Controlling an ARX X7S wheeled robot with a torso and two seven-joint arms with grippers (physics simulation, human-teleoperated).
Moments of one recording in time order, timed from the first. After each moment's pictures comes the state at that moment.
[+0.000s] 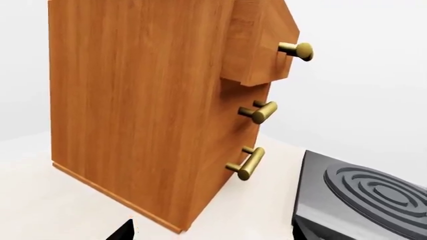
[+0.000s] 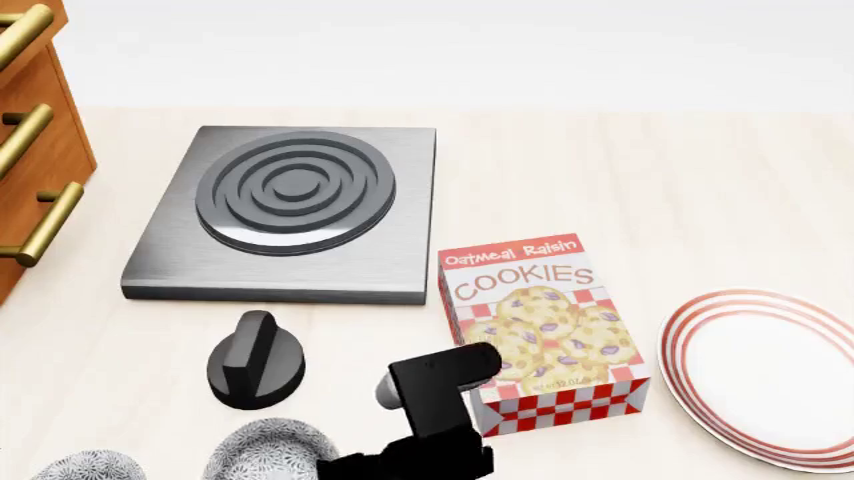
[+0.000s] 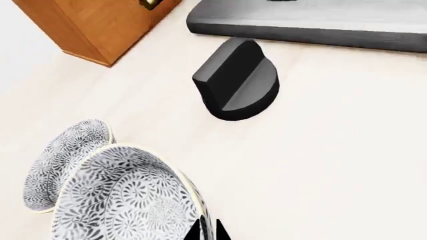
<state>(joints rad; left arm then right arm) -0.10 -0.26 -0.23 0.15 -0.41 -0.20 -0.28 0.65 0.24 -0.49 0.12 0.86 0.93 -0.06</state>
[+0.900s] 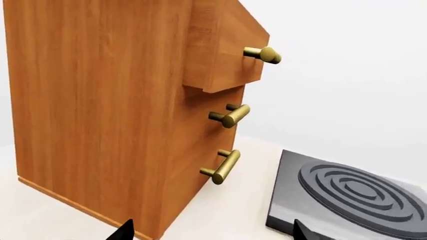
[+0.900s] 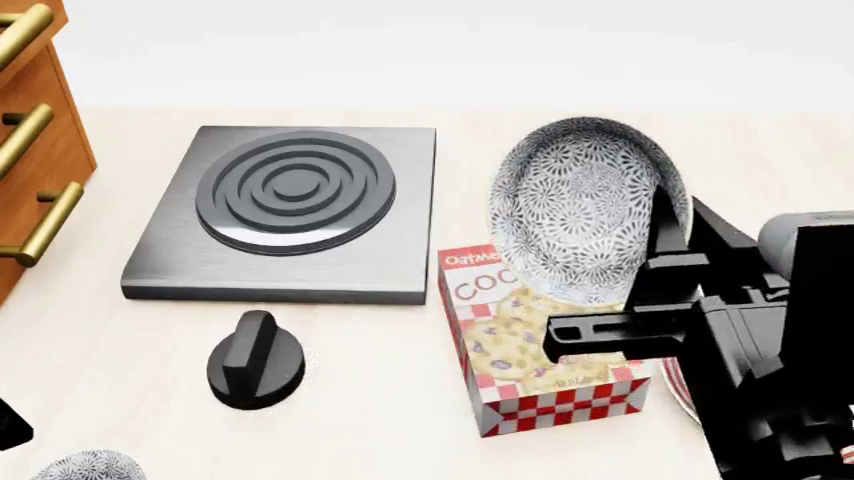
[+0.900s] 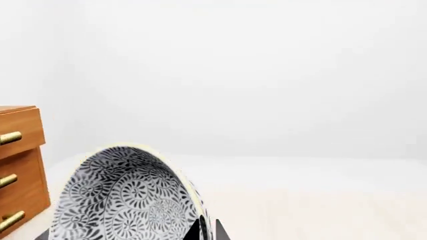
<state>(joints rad) -0.13 -0.27 -0.16 0.18 -0.40 -0.23 -0.29 0.51 0.60 0.03 -0.57 0.93 0.79 0.35</state>
